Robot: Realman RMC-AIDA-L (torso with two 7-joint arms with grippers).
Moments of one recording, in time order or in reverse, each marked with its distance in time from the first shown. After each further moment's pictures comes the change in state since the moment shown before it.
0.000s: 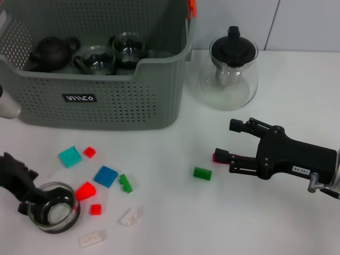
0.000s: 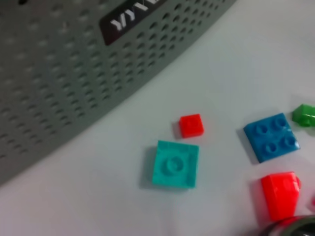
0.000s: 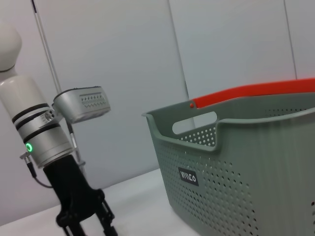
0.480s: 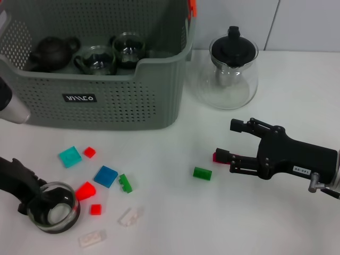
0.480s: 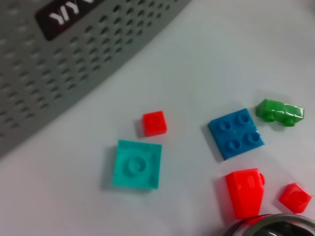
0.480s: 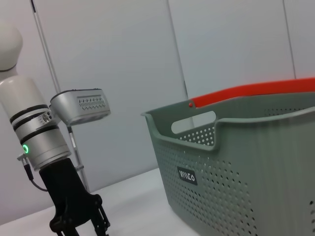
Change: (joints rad) left arm -0.017 -0.003 0.020 -0.026 -0.001 0.040 -0.006; right arm -0.001 -0.002 0.000 0.000 0.000 0.002 0.000
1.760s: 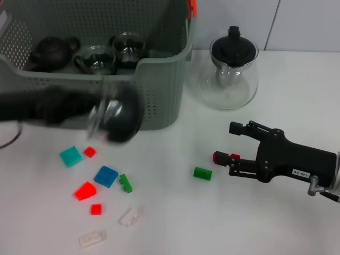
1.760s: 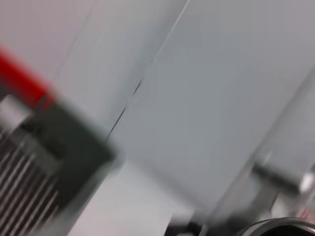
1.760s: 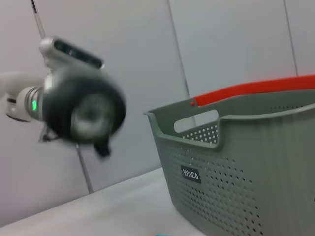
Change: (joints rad) left arm -0.234 0.283 -0.693 -0.906 -0.574 0.263 0.428; right arm -0.002 0.002 -0.001 0.012 0.000 -0.005 -0.005
